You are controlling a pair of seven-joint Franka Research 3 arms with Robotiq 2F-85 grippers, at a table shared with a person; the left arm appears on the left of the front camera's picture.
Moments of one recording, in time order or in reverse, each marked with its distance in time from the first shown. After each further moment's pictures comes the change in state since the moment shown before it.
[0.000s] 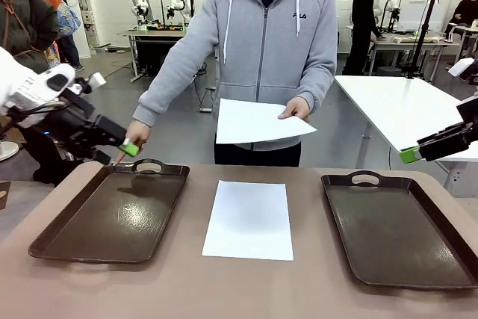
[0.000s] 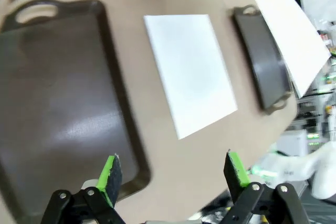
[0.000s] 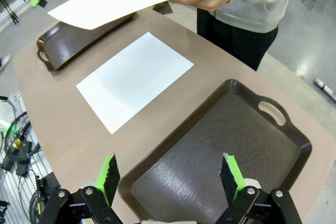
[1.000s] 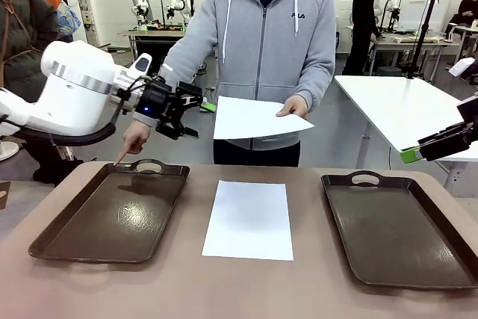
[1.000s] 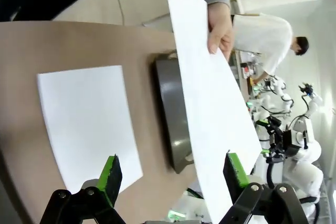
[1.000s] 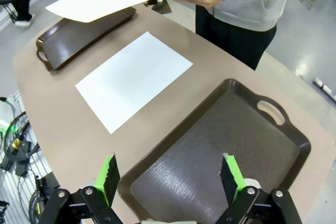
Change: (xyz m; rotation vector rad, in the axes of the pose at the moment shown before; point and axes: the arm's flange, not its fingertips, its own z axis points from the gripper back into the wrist) left arm 0.123 -0.035 -0.121 -0.387 -0.004 0.223; right arm 0.000 0.000 0.001 -0.004 0.002 0.001
